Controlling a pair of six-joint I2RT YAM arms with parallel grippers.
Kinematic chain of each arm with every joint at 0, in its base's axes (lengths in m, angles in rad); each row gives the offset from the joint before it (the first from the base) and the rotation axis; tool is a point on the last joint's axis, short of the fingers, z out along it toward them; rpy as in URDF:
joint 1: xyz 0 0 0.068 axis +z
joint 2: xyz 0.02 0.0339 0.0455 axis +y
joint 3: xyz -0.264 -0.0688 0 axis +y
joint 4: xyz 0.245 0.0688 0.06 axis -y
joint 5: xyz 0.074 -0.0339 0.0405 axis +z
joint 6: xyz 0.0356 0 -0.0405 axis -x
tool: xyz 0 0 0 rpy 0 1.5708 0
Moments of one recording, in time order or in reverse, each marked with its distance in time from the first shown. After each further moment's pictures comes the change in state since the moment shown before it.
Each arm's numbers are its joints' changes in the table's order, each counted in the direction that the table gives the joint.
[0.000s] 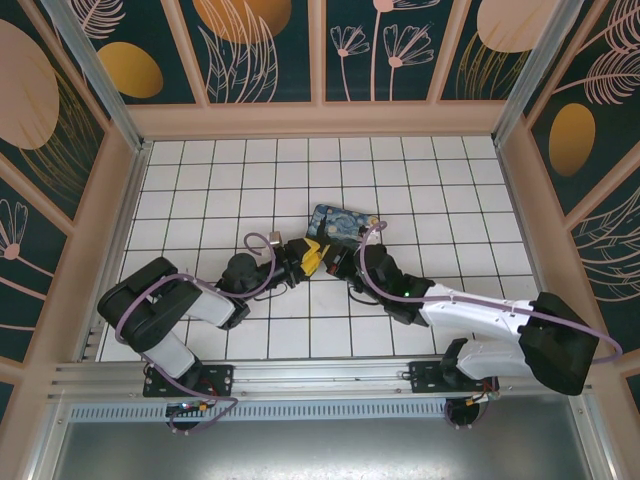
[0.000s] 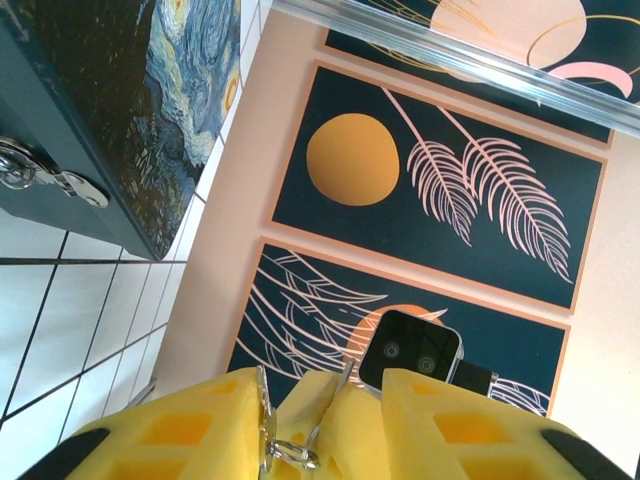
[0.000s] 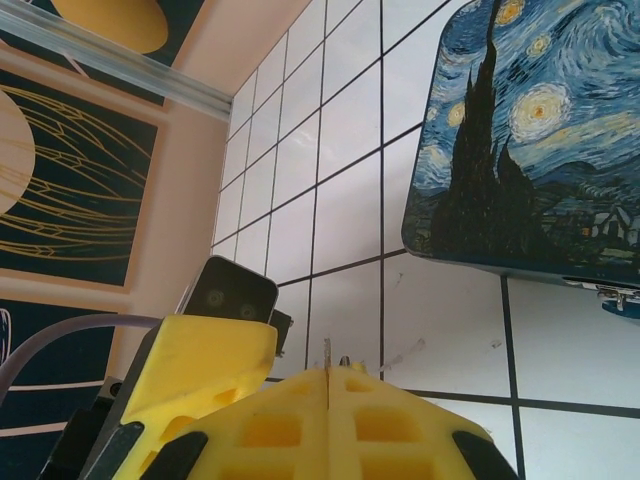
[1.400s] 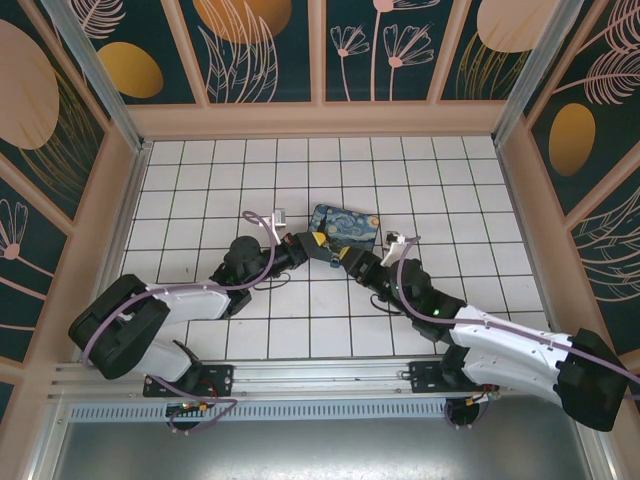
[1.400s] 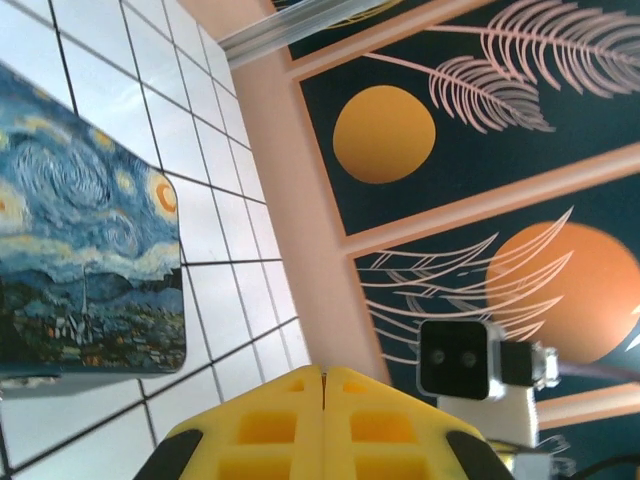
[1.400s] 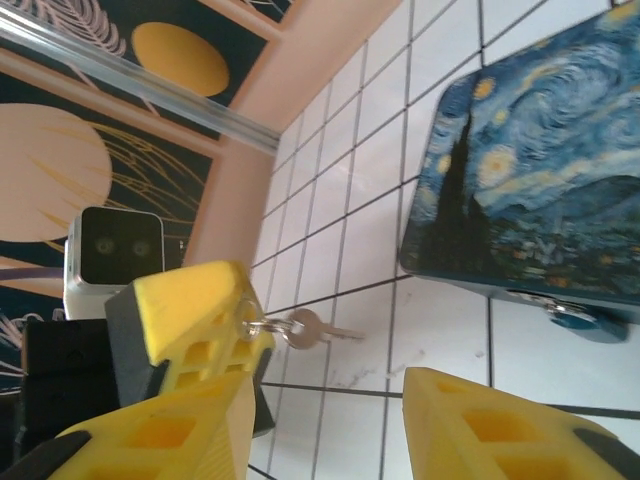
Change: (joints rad) left arm 0.000 -0.202 -0.137 -0.377 0.006 -0.740; right arm -0.053 -0.288 0.194 0.071 0.035 0.060
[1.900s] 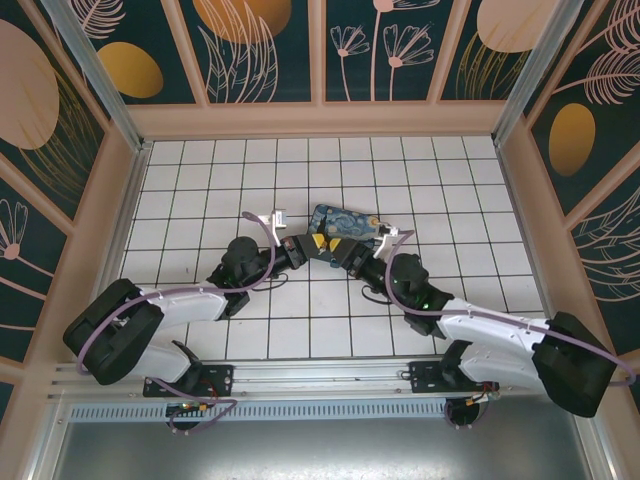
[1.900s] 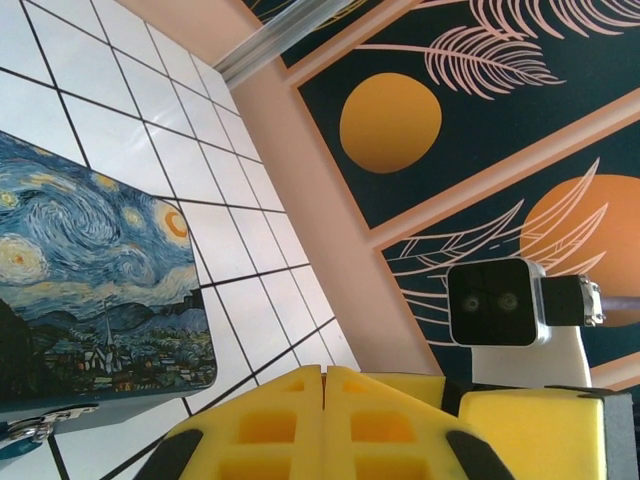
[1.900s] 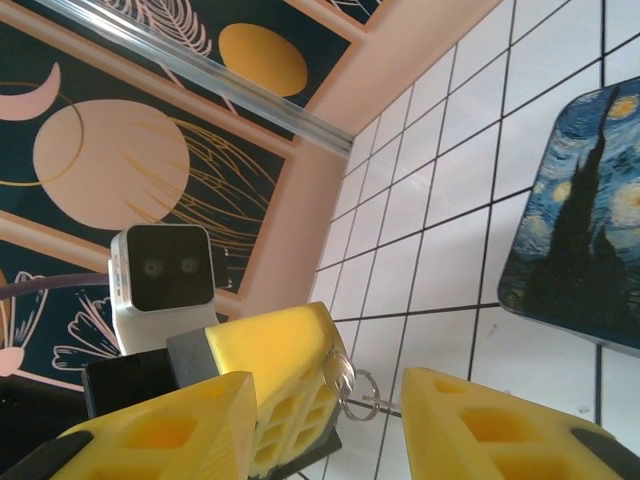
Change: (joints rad) left arm -0.001 -0.026 0.011 -0.002 0.001 -0.135; right arm -0.037 0.156 0.000 0.296 0.110 0.020
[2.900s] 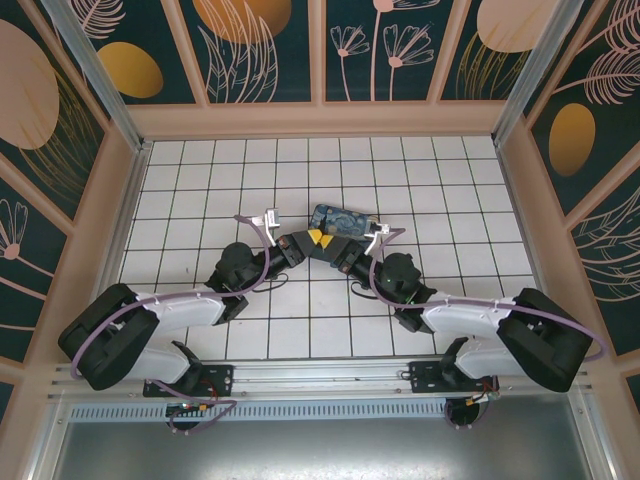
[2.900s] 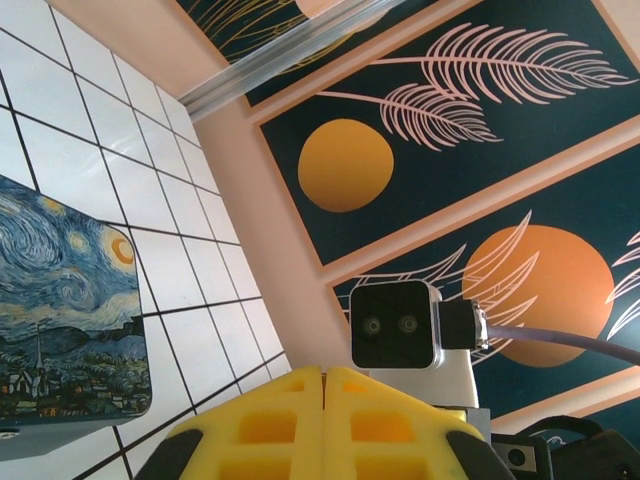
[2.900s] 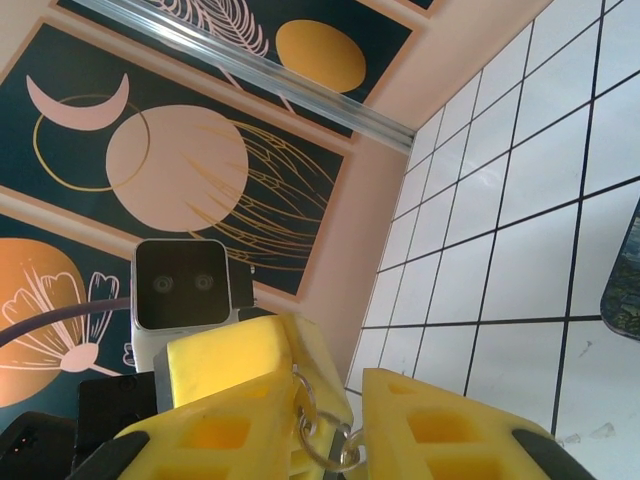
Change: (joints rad) left arm -0.026 -0.031 0.027 0.095 0.071 0.112; right arm 0.000 0.190 0.000 0.298 0.058 -0.064
